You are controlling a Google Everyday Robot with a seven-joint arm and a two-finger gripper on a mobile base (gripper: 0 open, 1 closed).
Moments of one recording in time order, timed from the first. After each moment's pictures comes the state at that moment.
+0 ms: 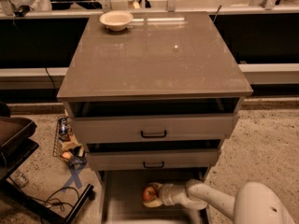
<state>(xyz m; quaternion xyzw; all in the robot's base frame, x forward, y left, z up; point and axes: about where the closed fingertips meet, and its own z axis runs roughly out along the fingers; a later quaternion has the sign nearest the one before) 0.524 -0.004 0.177 -0.50 0.69 0.34 0.39</state>
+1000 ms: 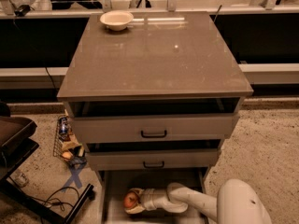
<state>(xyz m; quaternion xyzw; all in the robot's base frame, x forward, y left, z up) 0.497 0.095 0.162 -0.53 0.65 0.37 0.40</state>
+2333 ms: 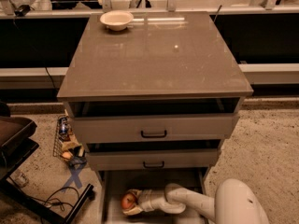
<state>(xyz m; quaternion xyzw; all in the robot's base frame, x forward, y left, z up) 0.491 0.108 0.160 -0.54 0.64 0.38 0.40</state>
